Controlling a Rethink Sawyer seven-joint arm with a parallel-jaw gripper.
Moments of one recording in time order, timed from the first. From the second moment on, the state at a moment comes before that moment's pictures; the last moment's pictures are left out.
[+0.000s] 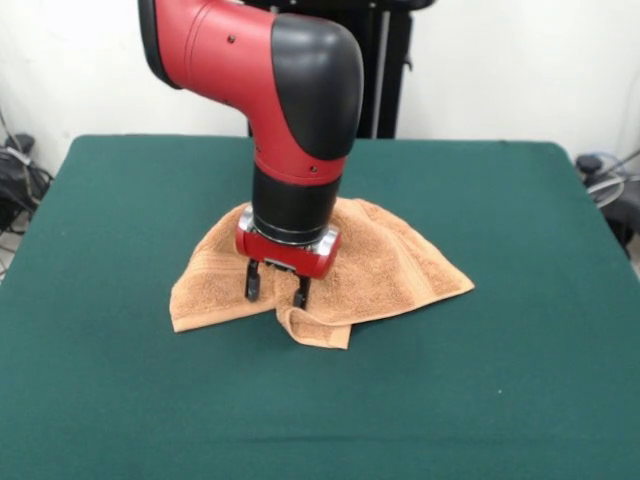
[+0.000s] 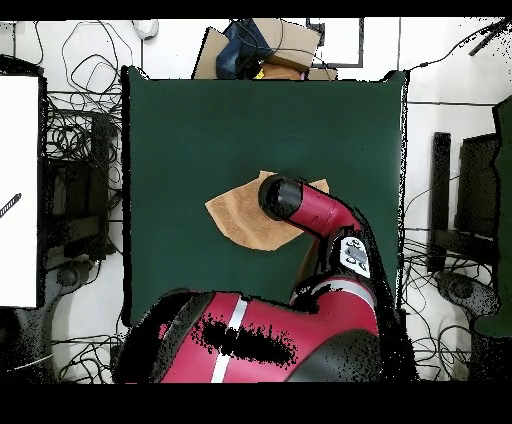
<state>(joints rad) -0.21 -0.32 -0.16 1.53 0.21 0.30 1.58</state>
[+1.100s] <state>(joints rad) -0.18 -0.27 -0.18 1.40 0.21 0.37 1.58</state>
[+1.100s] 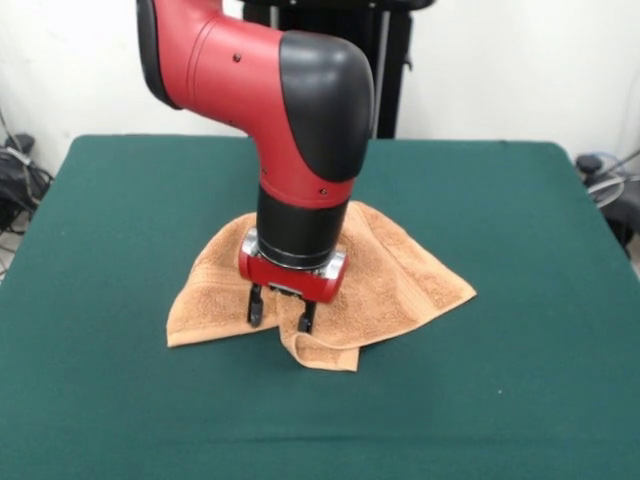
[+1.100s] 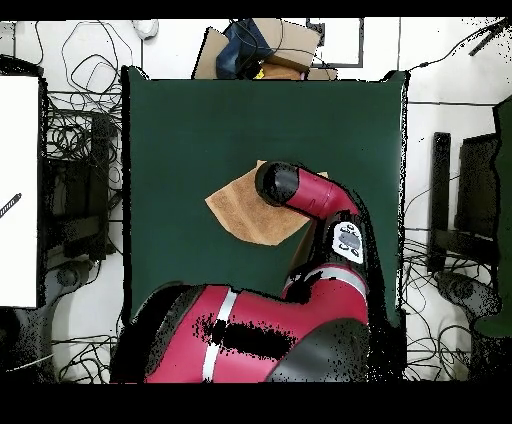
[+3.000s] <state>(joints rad) -0.16 -0.24 -0.18 1.33 0.21 0.39 1.58</state>
